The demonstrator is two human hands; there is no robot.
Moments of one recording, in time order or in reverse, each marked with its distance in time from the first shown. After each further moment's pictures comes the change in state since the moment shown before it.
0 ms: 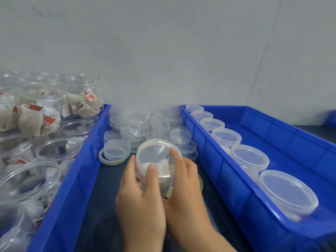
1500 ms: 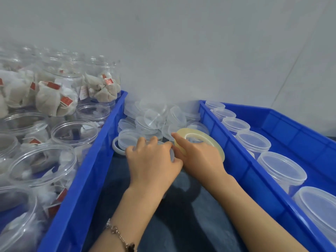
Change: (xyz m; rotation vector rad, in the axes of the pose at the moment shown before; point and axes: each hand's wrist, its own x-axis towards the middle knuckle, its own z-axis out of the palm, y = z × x) left_hand 0.086 -0.014 0.013 1.103 -0.305 0.378; right_hand 0.103 0.057 0.018 -0.687 -0.119 -0.334
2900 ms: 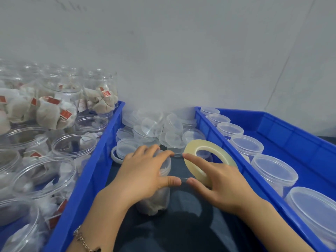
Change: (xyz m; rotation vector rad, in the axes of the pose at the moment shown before) left_hand 0.009 -0.029 -0.011 0.001 -0.338 0.334; right_hand -0.055 0.022 -0.052 0.195 -0.135 -0.056
